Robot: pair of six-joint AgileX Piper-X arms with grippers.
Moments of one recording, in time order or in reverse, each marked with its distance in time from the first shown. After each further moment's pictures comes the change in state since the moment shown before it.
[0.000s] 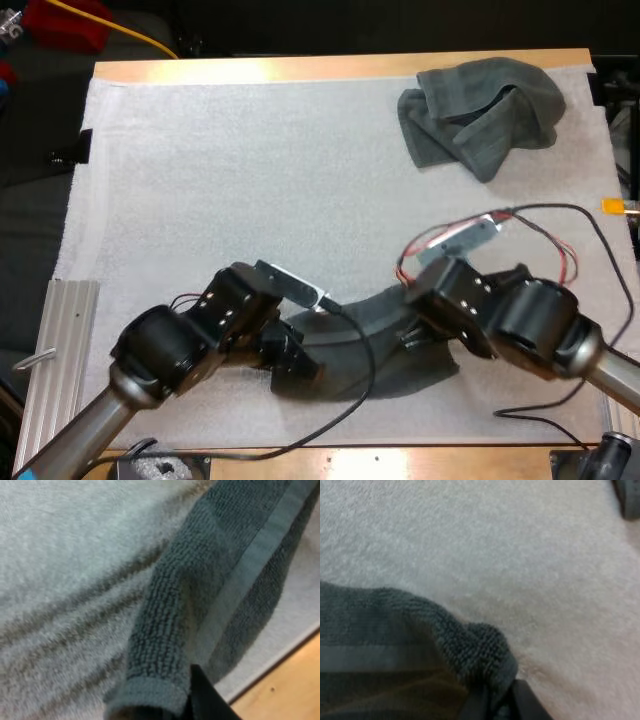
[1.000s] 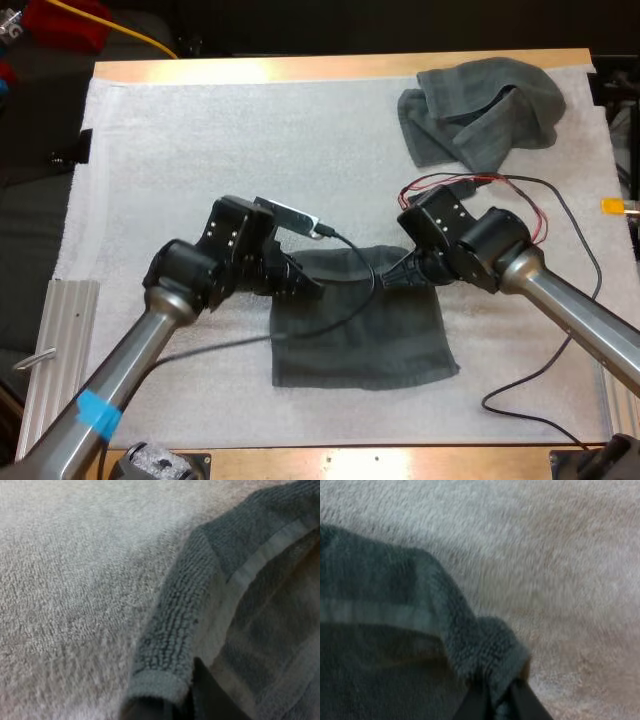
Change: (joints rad) left arm 0.293 0.293 0.000 -0.300 0.077 0.185; right arm -0.275 0.281 0.000 -0.227 -0.270 -0.024
